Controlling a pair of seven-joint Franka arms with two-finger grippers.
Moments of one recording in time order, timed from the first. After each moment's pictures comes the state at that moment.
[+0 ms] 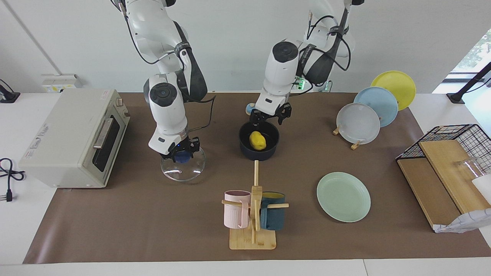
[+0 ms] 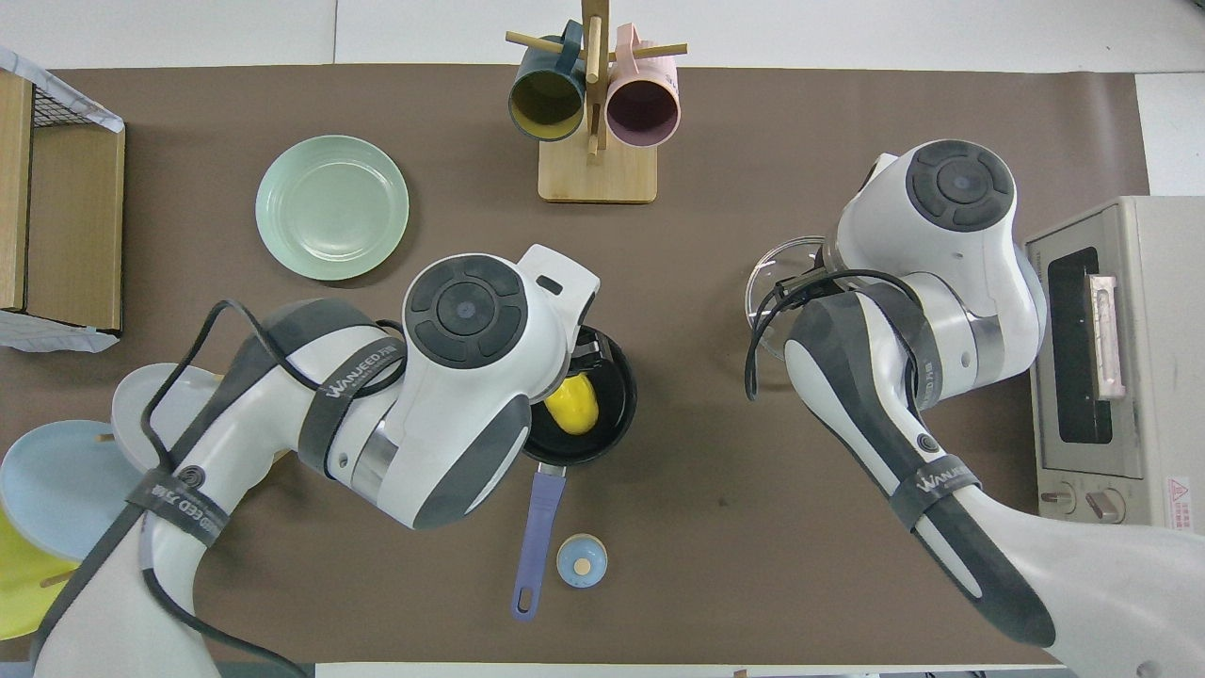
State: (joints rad) left arm -0.68 0.18 -0.02 -1.83 -0.06 2.01 -0.83; right arm 0.23 0.25 0.00 -1.88 -0.06 2.12 -0.04
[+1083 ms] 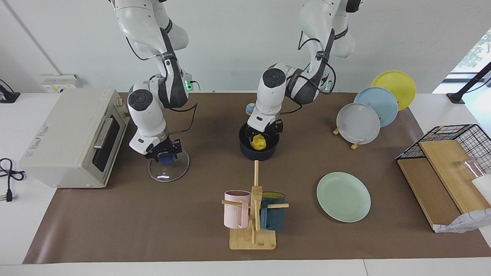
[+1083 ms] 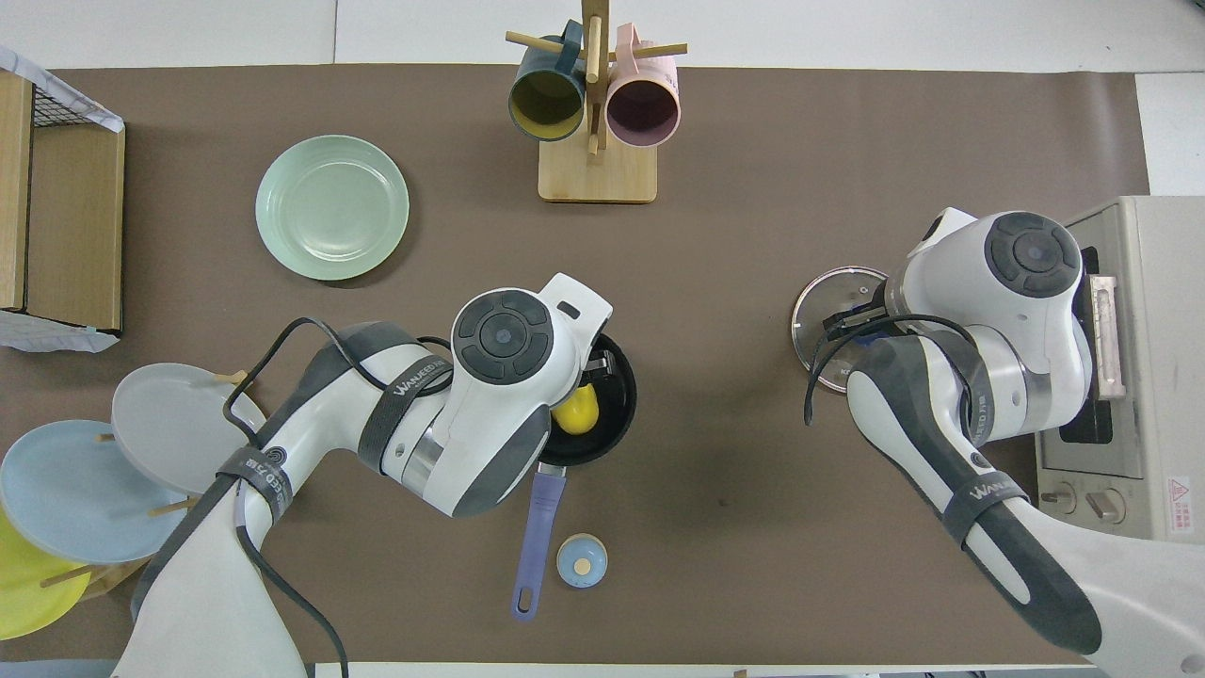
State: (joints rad) left arm -0.69 0.25 -0.01 -1.94 -0.06 2.18 -0.77; right arm 0.12 0.18 0.01 -2.11 -0.05 2.29 -0.06
